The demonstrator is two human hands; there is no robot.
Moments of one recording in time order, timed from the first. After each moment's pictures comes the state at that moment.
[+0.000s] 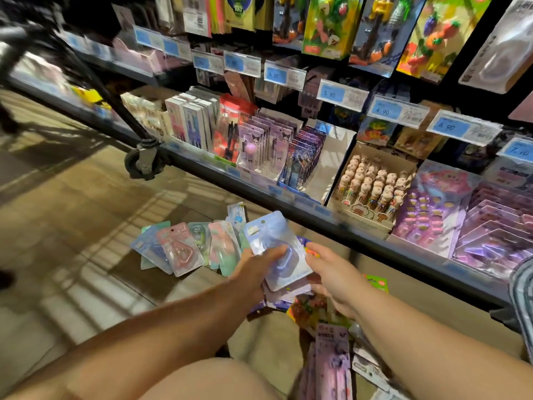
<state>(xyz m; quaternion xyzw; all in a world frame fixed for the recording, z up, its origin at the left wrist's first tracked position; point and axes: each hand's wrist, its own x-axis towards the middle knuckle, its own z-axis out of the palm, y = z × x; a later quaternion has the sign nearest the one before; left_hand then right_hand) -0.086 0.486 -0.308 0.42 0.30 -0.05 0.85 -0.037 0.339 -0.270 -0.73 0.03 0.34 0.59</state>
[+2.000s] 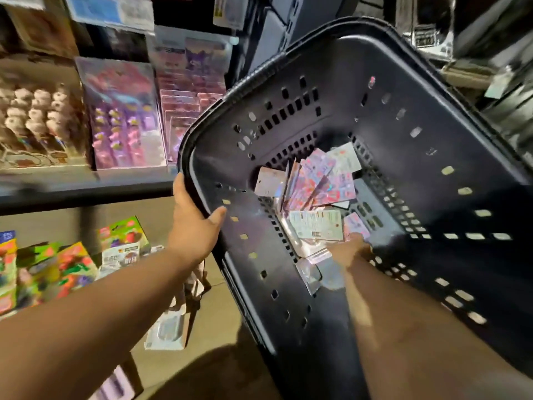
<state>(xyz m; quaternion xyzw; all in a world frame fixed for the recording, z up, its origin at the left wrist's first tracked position) -0.039 0.095 -0.279 0.77 -0.04 -0.09 0.63 -0.129 -0.215 -0.345 -0.79 0.54 0.05 0.29</state>
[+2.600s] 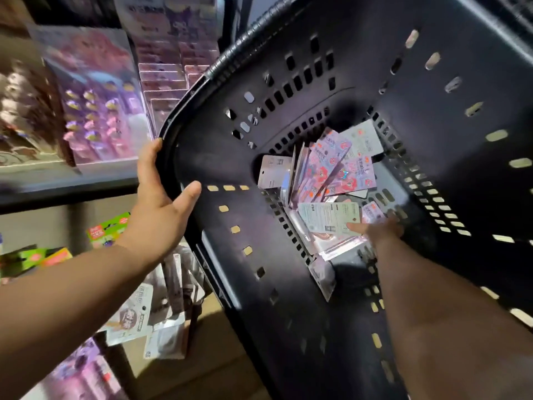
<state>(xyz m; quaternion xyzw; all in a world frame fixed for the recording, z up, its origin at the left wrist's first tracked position) 0.004 0.099 -0.272 0.79 -0.08 -0.08 0.61 -0.096 -0.299 -0.369 -0.75 0.61 0.06 0.27</state>
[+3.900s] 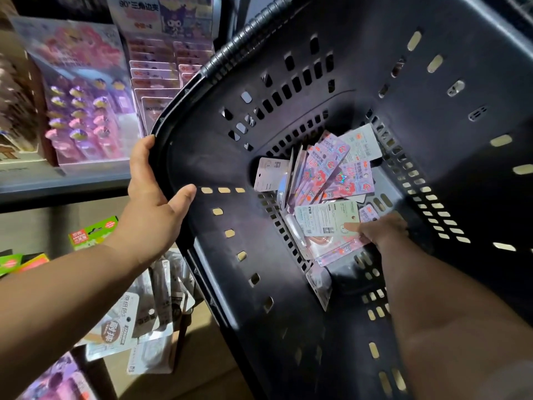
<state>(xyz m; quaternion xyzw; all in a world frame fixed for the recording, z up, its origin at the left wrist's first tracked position) 0.017 0.102 -0.285 0.79 -0.11 -0.08 0.60 -0.080 -0.302 -0.354 -0.76 0.60 0.06 0.23</state>
